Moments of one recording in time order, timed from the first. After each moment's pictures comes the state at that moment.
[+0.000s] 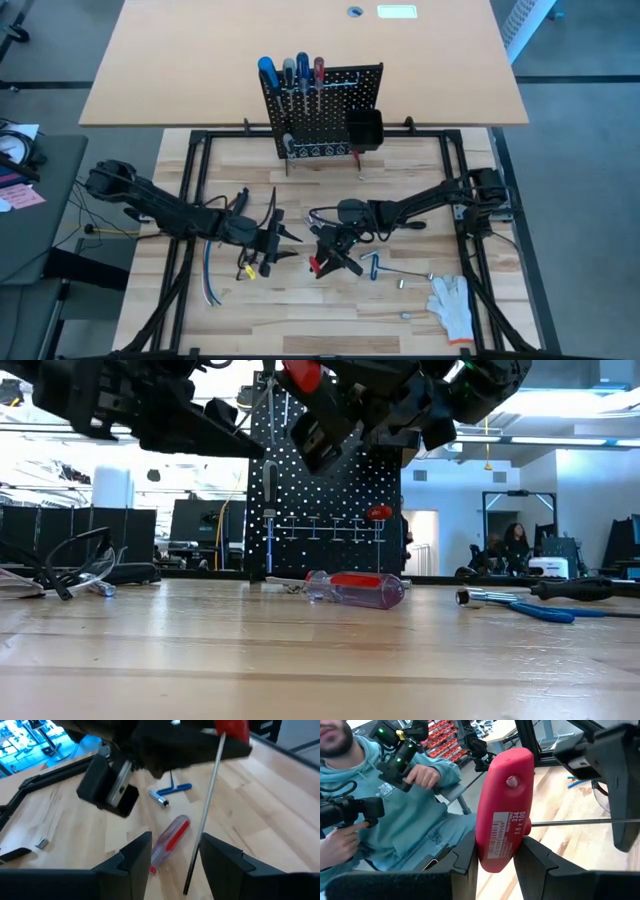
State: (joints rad) left arm -0.28 1.32 0.52 0.46 -0.18 0.25; right arm 0.08 1.87 1.03 0.59 -0.71 0.24
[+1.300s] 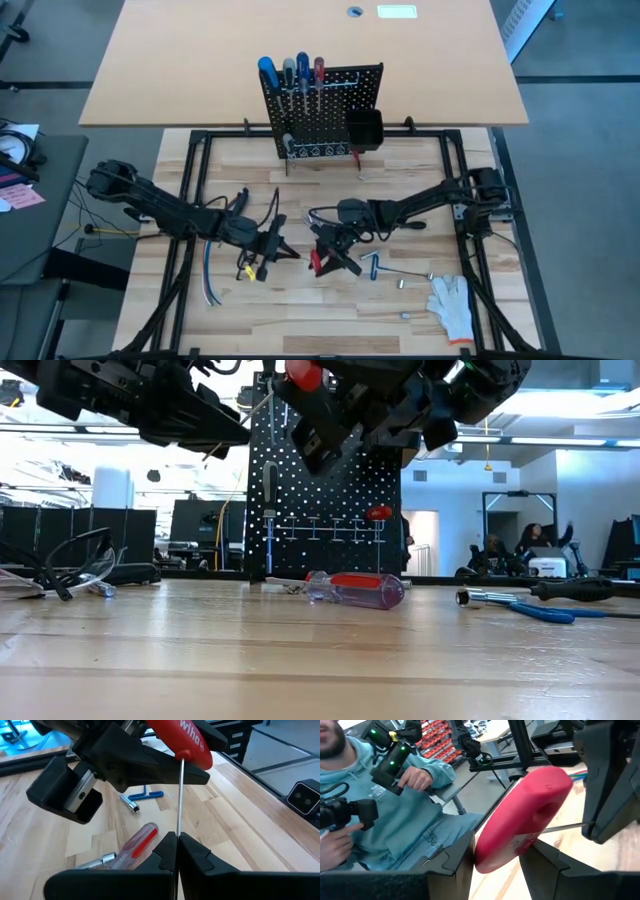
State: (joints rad) left arm -0.28 1.33 0.52 0.49 -0.06 0.11; right arm 0.07 1.87 1.03 0.58 -0.67 0.24
